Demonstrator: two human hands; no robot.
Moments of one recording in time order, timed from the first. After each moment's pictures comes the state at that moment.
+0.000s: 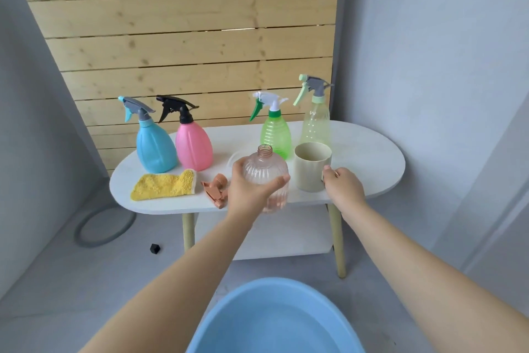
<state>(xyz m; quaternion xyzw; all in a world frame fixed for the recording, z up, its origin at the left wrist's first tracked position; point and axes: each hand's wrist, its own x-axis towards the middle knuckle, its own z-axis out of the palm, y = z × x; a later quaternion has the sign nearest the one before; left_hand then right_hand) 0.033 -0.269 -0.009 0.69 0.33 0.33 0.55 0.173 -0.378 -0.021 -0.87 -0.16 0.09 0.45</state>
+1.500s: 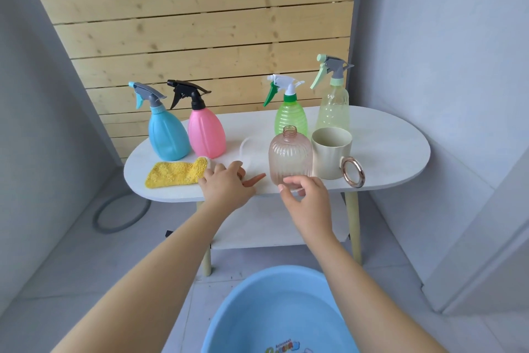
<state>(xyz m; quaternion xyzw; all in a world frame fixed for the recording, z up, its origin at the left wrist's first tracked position) 0.004 -0.197 -0.029 0.88 0.44 0.11 0.12 0.076 -0.338 -0.058 -0.76 -0.29 0.01 0.58</state>
